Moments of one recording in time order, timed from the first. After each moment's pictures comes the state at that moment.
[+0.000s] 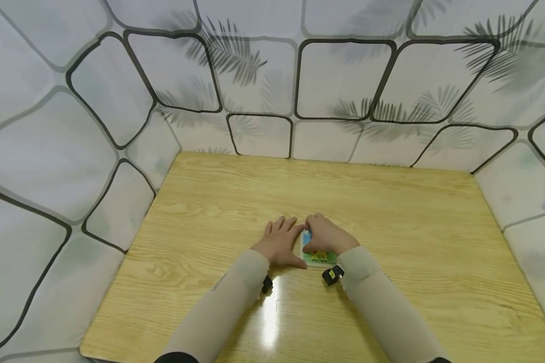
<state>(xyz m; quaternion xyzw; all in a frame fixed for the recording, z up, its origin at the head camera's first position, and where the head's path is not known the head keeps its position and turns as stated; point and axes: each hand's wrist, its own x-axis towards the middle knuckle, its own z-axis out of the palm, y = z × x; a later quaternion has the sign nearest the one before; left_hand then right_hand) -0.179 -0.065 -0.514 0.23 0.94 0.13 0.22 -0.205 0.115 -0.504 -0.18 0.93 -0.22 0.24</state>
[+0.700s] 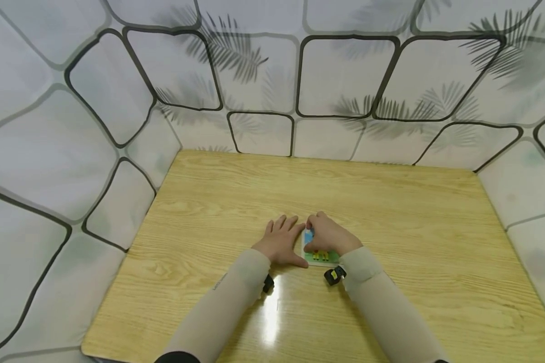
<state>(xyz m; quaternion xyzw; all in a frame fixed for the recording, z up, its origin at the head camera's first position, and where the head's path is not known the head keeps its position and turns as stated) -0.180 -0.066 -0.516 0.24 0.94 0.12 0.22 -0.203 0.116 -0.504 -0.17 0.93 -0.22 0.24</state>
